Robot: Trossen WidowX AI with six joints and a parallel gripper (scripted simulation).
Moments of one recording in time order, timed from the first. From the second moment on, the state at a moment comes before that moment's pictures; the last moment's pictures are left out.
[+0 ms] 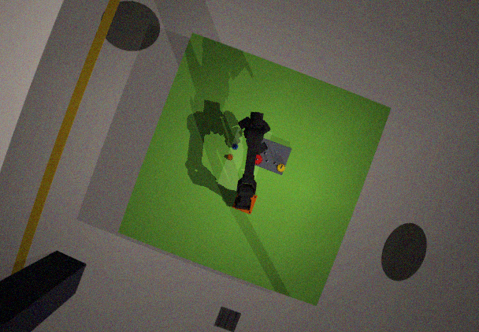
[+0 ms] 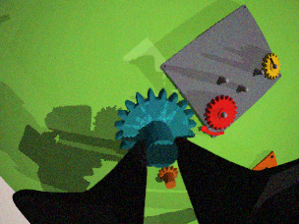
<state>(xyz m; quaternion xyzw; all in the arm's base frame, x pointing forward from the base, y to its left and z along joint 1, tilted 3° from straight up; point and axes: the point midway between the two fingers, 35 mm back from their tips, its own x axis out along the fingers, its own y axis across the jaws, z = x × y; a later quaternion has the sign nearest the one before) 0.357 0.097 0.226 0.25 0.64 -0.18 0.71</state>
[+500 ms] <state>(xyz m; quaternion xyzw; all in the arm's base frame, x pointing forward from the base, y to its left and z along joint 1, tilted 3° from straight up) 0.353 0.073 0.214 0.24 0.64 -0.18 0.71</state>
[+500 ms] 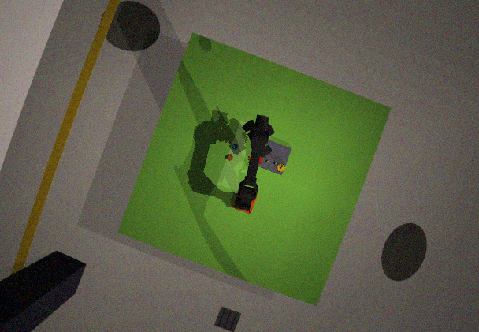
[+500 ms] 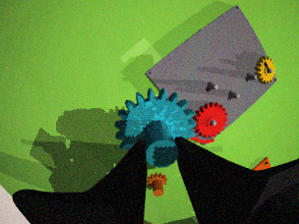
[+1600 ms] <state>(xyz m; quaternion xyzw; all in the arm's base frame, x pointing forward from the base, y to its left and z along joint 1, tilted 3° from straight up) 0.335 0.023 0.186 0.24 0.65 -0.19 0.70</state>
